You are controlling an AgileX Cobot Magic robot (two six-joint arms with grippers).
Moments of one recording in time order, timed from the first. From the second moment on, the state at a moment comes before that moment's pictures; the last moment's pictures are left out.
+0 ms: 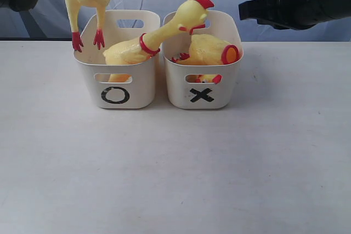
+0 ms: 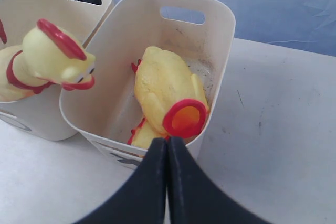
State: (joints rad) left arm -0.20 1.92 -1.46 0.26 -0.68 -0.38; right arm 0.35 1.40 -1.10 0.13 0.44 -0.07
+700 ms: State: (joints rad) left arm -0.20 1.98 -1.46 0.35 -0.64 -0.42; right arm 0.35 1.40 -1.10 0.14 0.44 -0.07
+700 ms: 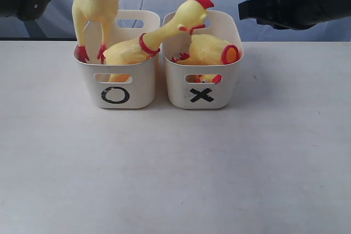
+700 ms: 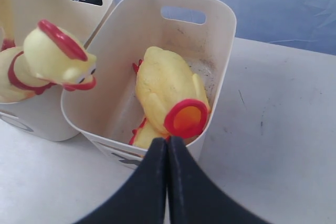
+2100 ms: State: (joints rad) left arm -0.20 2.20 -1.59 0.49 -0.62 -0.37; right arm 0.35 1.40 -1.10 0.17 0.44 -0.07
